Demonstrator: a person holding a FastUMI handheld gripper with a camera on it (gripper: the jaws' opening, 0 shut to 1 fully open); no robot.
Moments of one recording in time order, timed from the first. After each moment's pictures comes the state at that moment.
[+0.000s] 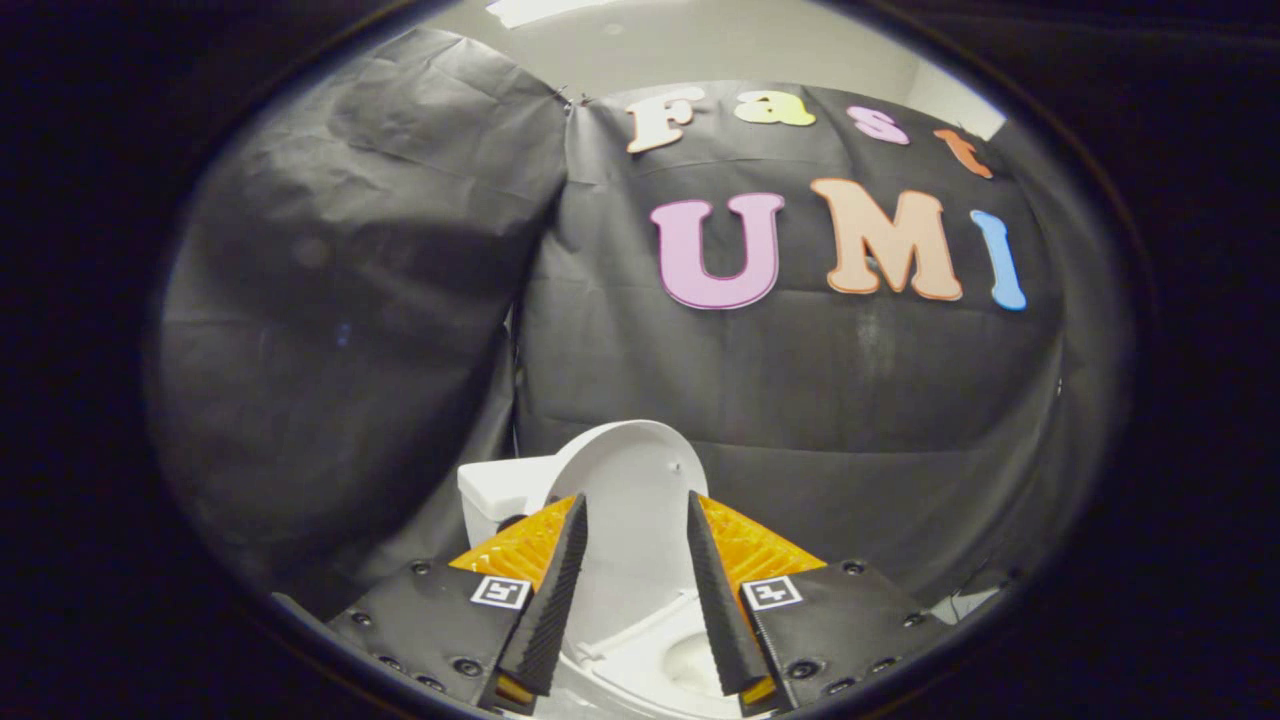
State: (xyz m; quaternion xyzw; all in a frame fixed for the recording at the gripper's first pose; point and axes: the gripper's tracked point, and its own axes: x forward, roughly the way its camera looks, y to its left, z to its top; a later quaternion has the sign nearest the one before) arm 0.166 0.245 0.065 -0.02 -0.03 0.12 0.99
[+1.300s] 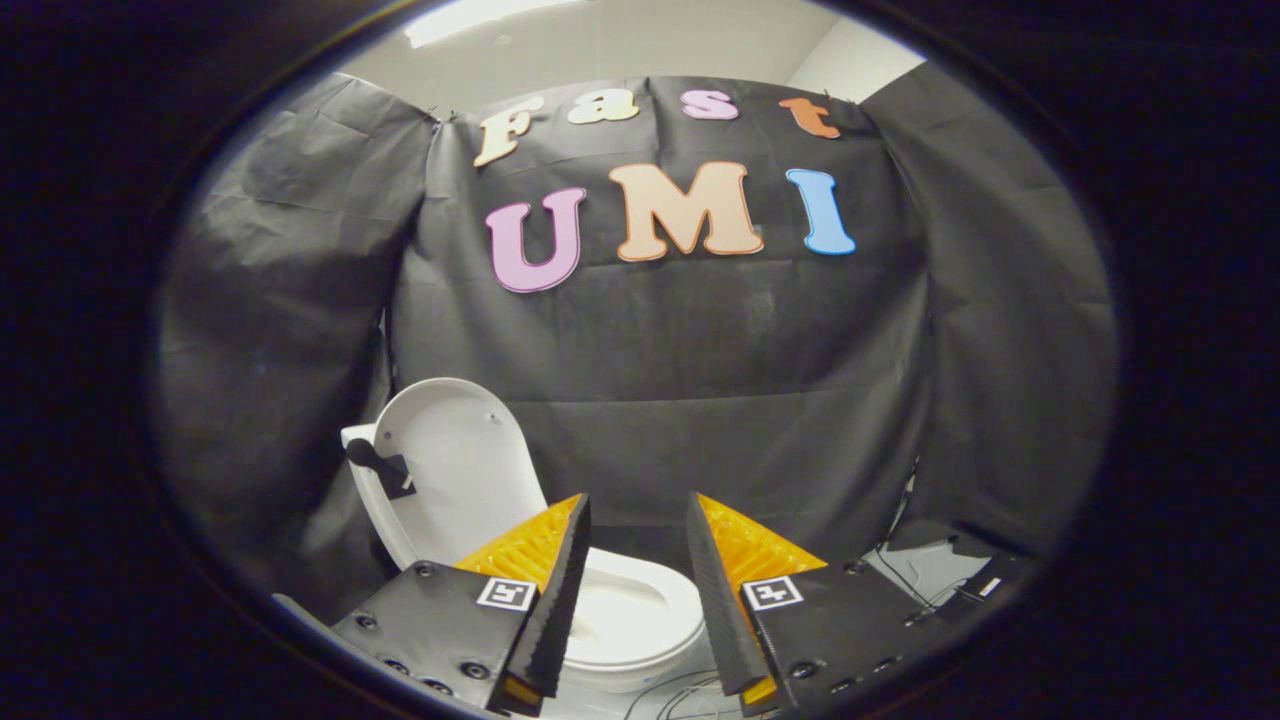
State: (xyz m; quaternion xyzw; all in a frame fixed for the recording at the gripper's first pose) arm 0.071 0.008 0.014 0.01 0.00 0.00 1.00
